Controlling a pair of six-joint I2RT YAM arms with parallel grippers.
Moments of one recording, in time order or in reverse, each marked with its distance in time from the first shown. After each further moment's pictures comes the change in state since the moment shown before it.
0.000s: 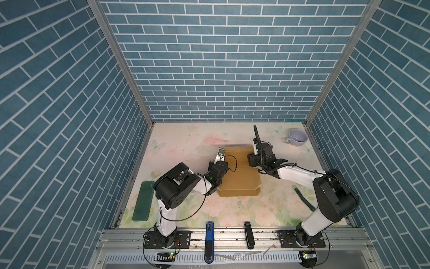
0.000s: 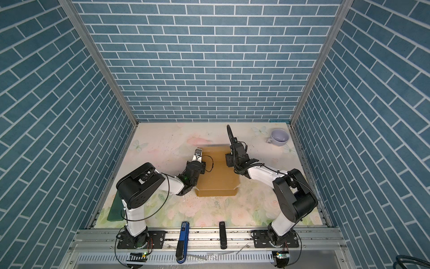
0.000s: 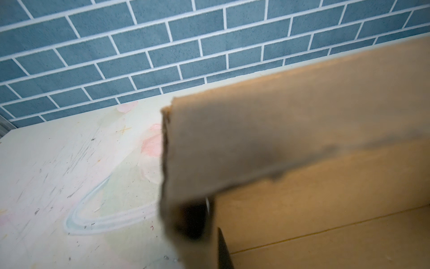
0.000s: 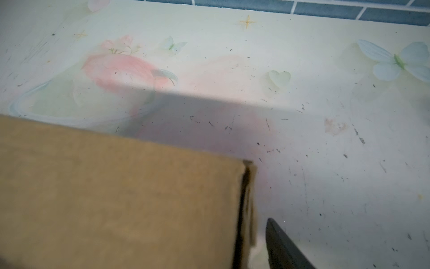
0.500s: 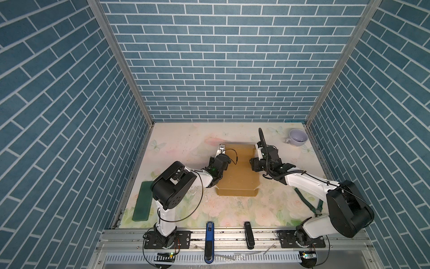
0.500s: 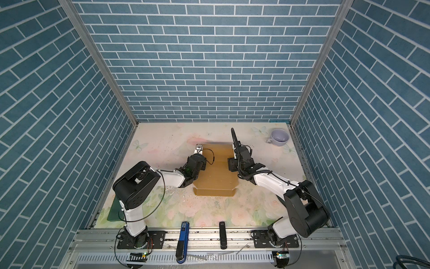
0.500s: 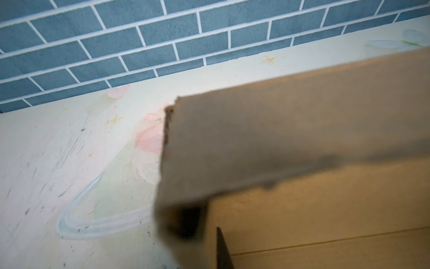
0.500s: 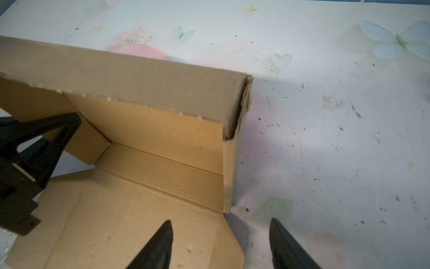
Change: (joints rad) left arm 0.041 -0.026 0.146 -0.311 0.062 -0.077; right arm 0.000 -0.157 -0.097 -0.067 -0.050 0.027
